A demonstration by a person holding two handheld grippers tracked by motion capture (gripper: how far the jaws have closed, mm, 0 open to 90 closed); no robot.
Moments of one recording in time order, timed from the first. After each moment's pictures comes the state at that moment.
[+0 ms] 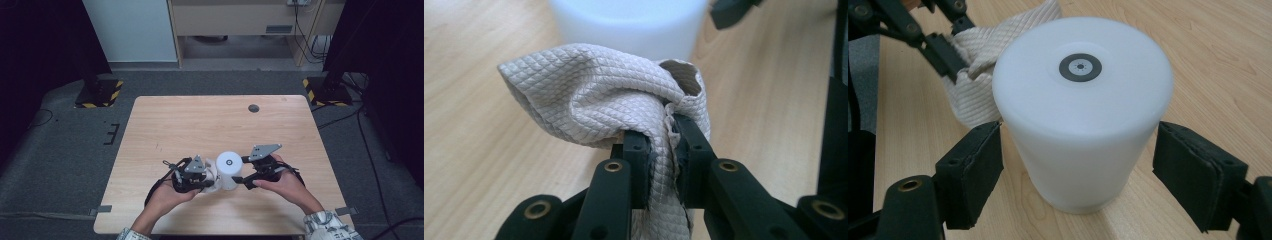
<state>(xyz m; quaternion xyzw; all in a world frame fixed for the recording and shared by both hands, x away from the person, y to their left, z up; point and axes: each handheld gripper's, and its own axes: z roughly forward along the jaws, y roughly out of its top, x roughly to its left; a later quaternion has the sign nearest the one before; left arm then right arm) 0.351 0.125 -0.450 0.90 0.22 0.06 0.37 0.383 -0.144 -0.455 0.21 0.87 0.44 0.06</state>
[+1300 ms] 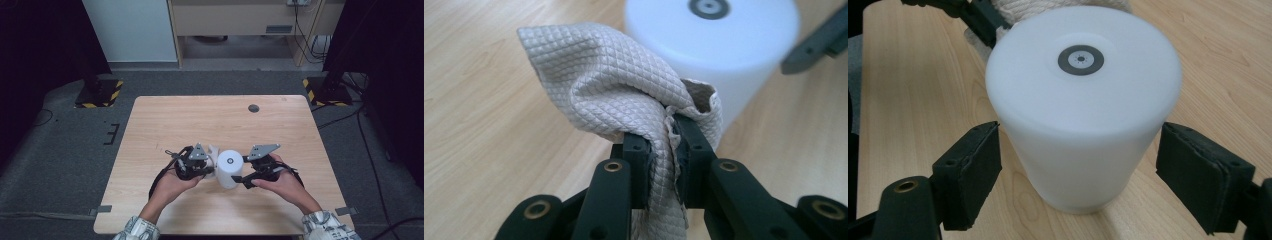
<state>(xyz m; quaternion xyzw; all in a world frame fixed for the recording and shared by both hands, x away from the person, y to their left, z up) 0.382 0.118 -0.447 0.89 0.25 0.10 0.36 0.386 -0.142 -0.460 0.22 0.87 0.43 0.07</state>
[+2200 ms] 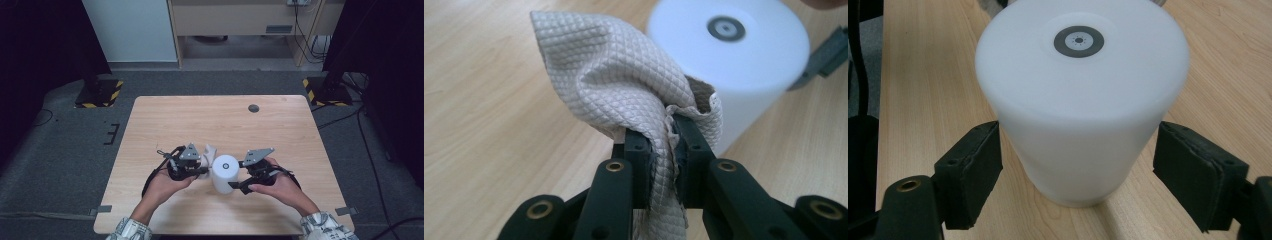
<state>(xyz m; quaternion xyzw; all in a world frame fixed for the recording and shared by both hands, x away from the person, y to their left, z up) 0.377 0.140 -0.437 0.89 0.25 0.09 0.38 0.377 -0.130 -0.466 0.19 0.89 0.42 0.05</state>
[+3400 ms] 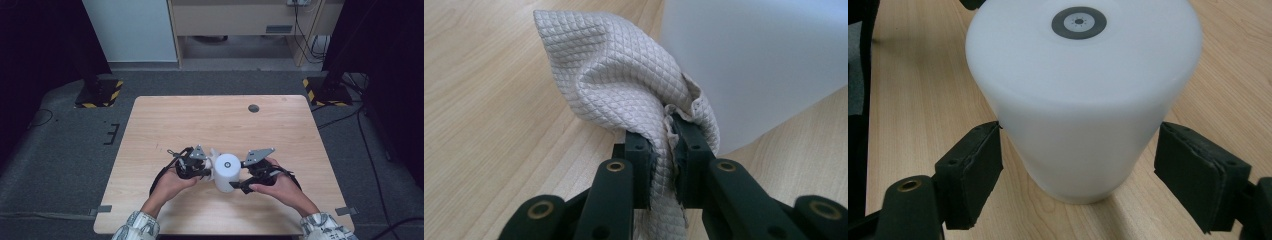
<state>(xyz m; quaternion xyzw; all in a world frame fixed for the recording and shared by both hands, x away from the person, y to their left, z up) 0.396 0.124 -0.473 0.90 0.25 0.07 0.34 0.380 -0.134 -0.473 0.21 0.88 0.41 0.05</state>
